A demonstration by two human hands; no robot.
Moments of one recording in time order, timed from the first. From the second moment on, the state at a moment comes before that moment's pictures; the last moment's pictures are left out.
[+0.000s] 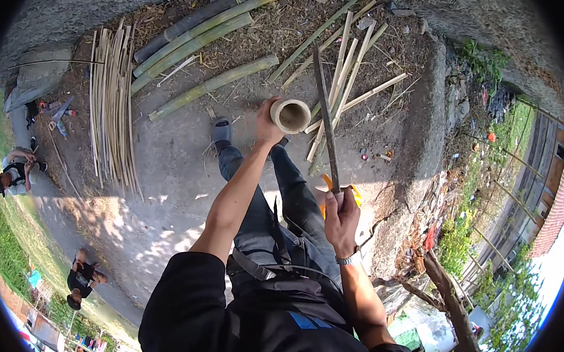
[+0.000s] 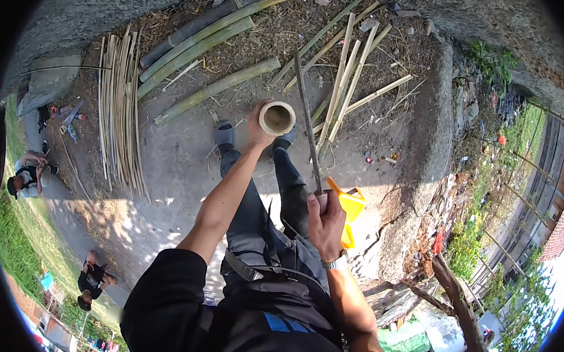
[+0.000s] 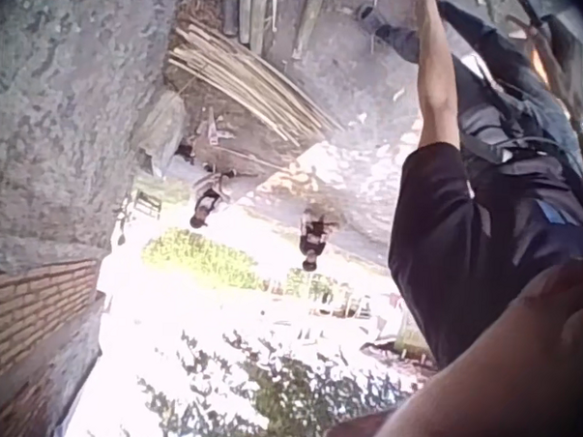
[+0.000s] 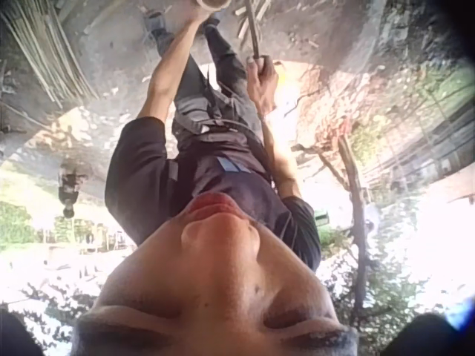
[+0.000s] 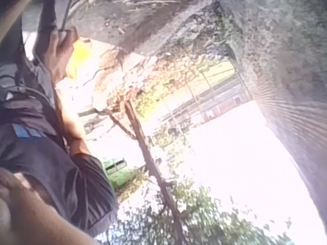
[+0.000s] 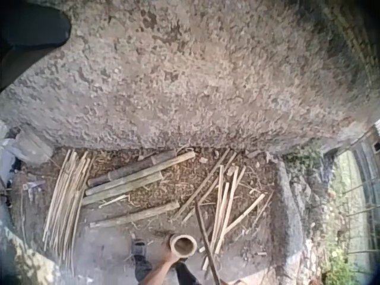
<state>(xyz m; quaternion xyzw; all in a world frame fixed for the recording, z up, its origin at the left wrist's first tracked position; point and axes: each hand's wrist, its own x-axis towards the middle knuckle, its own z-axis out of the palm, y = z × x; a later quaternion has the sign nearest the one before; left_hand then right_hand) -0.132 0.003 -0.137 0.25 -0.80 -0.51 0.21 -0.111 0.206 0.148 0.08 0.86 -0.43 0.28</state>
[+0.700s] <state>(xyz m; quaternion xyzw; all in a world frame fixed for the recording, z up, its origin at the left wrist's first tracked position) -0.159 -0.023 -0.097 0.25 -0.76 -0.59 0.09 -0.111 0.150 0.081 -0.06 0.90 -0.38 0.19</state>
